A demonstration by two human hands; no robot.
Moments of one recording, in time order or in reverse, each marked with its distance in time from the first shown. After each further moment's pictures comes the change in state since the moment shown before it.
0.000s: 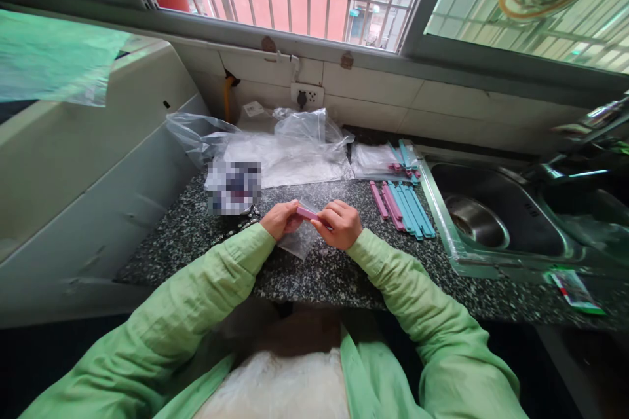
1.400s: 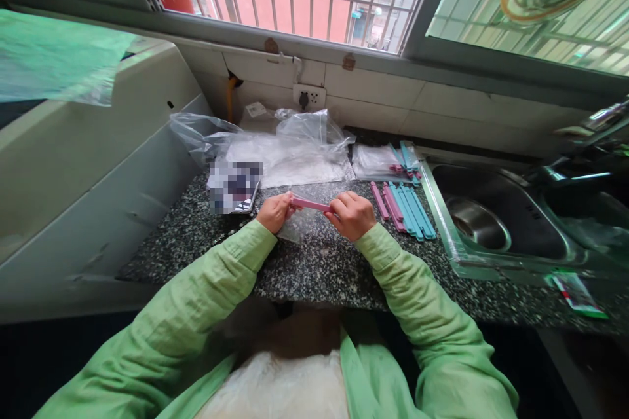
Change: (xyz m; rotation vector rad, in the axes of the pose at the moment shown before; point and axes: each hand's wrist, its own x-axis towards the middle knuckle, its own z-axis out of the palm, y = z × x) left_hand 0.004 0.010 -0.010 0.383 0.273 0.160; right_hand 0.009 0.015 -0.023 -0.373 -0.216 -0.029
